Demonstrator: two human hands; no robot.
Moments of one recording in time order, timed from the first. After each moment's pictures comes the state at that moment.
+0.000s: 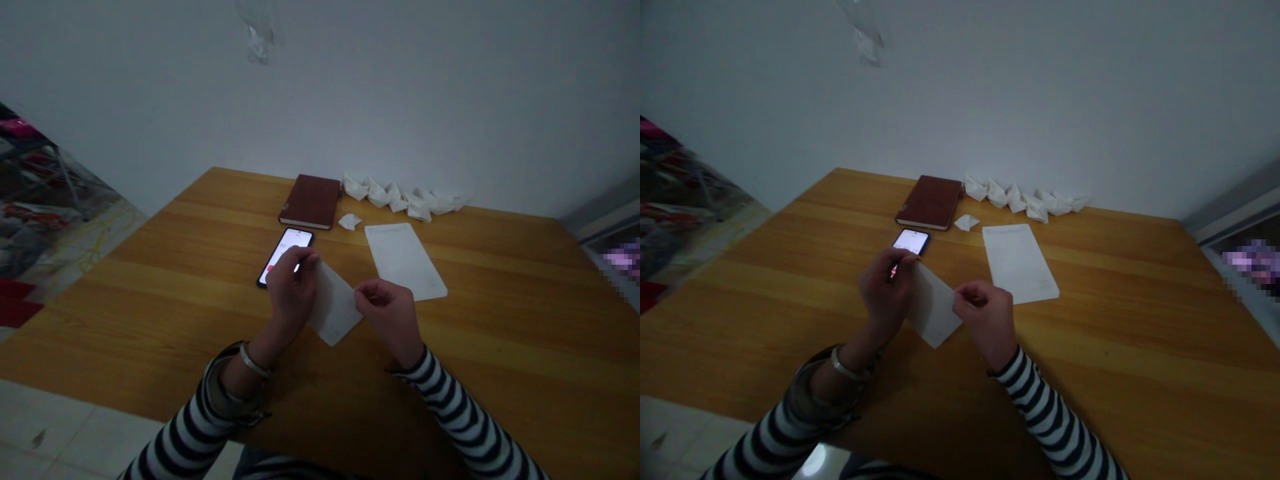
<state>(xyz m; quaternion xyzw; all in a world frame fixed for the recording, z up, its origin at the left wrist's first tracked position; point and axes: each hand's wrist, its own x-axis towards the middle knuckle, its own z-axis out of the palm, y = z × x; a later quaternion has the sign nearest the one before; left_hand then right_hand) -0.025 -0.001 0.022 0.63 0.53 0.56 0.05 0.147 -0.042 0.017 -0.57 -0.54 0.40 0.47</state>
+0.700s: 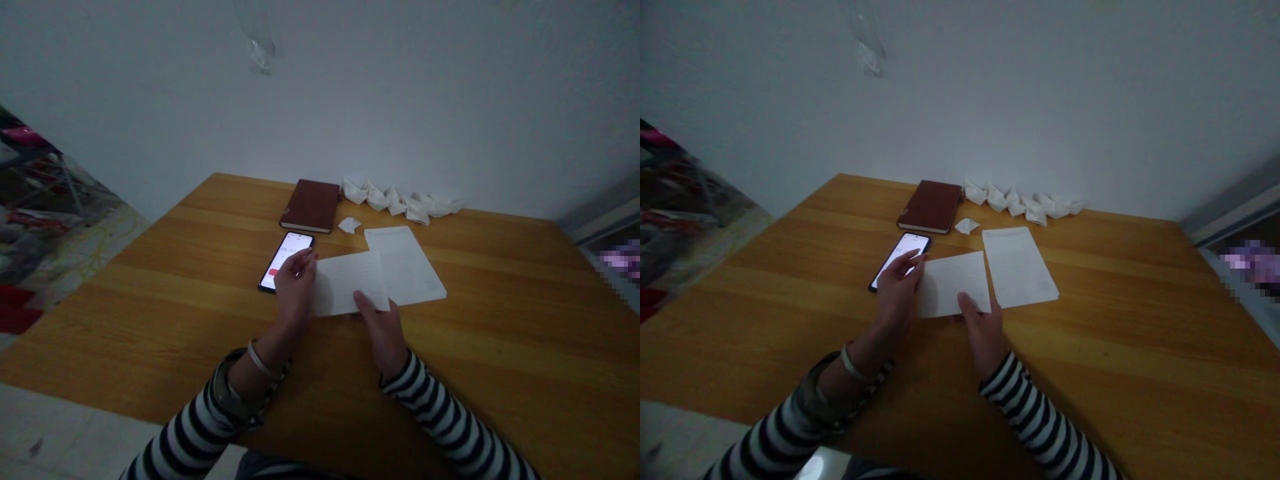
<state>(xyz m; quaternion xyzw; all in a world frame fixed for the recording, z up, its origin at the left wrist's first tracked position) -0.014 0.016 -0.008 0.41 0.56 0.62 0.35 0.132 -0.053 -0.014 -0.55 -0.38 0.50 0.55</state>
